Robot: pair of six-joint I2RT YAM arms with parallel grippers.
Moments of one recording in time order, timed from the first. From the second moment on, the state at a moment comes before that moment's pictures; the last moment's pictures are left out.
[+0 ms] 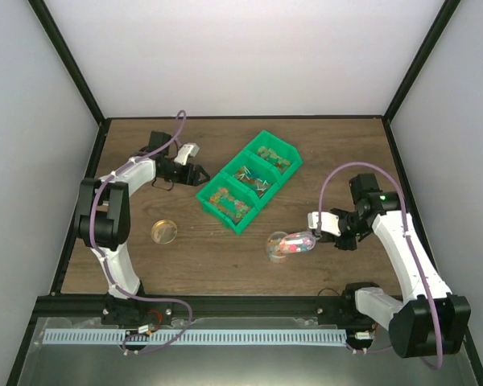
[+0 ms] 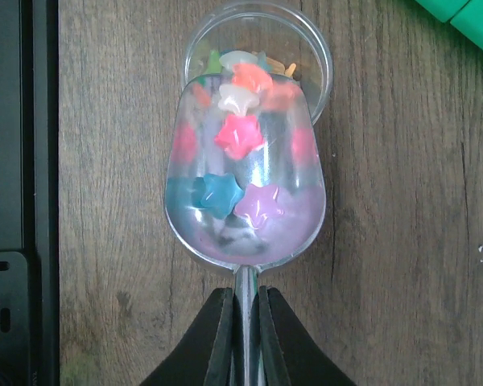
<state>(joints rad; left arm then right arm) -0.14 1.88 1.27 -0.47 0.64 0.07 0.08 1.06 0.91 -1.28 -0.48 -1.48</state>
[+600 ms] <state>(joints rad) -0.14 1.88 1.27 -0.44 0.64 0.05 0.20 1.12 0.98 -1.29 -0.39 -1.37</state>
